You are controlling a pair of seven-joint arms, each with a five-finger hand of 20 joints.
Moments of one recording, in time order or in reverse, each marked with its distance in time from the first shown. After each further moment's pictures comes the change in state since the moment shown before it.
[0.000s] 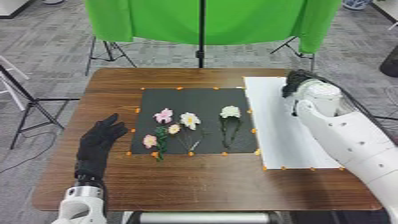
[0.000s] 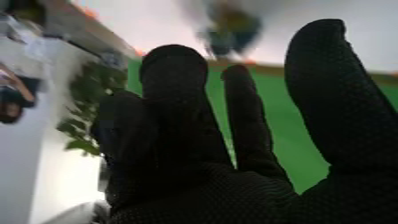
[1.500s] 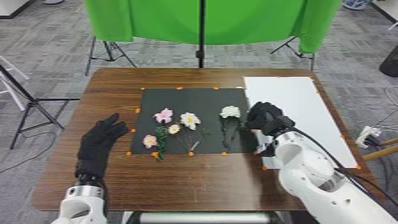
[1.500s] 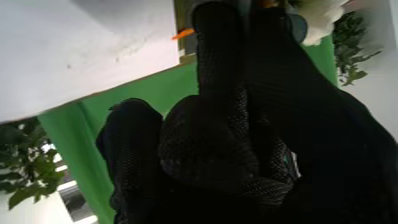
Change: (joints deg) left arm -0.3 -0.2 -0.1 0.2 0.1 -0.8 -0.2; right arm -31.8 3.5 6.0 -31.2 4.6 25.3 -8.0
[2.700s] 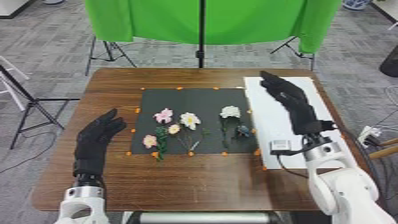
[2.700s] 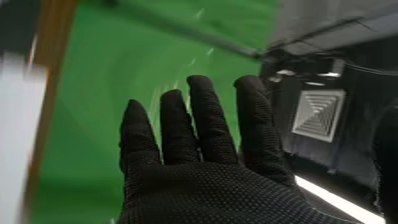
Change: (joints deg) left arm -0.2 0.2 1.0 0.2 2.8 0.5 6.3; right arm -21.1 -18.0 30.9 -9.0 42.6 -10.8 -37.9
